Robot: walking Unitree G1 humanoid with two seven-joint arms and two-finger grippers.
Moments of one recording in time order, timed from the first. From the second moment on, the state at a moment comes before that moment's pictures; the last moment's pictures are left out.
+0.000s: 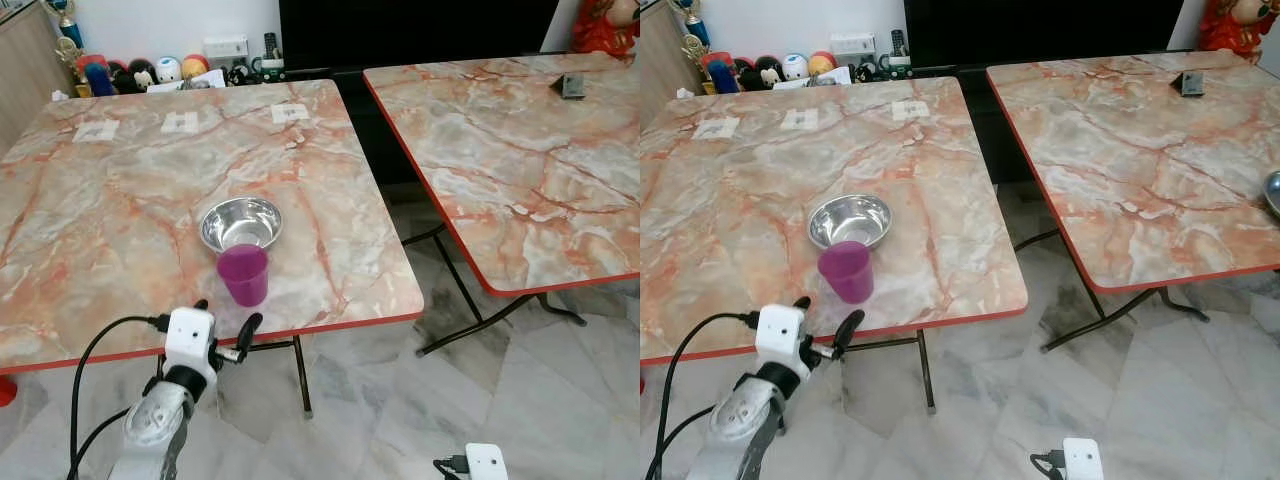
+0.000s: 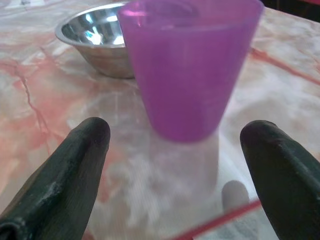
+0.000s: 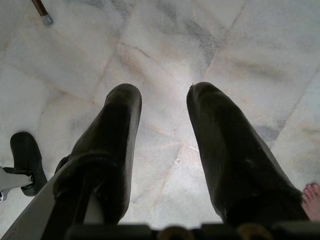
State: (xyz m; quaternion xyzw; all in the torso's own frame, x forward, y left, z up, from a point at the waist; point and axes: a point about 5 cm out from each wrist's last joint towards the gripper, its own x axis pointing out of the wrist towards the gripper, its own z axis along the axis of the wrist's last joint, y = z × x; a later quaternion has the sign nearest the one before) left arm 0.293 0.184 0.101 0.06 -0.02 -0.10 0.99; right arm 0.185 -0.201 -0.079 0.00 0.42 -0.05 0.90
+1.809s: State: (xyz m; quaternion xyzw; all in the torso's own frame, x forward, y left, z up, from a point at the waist) left arm 0.339 0.161 0.090 0.03 0.01 -0.08 1.00; right arm 0.187 -0.201 -0.078 -0.01 0.42 -0.05 0.90
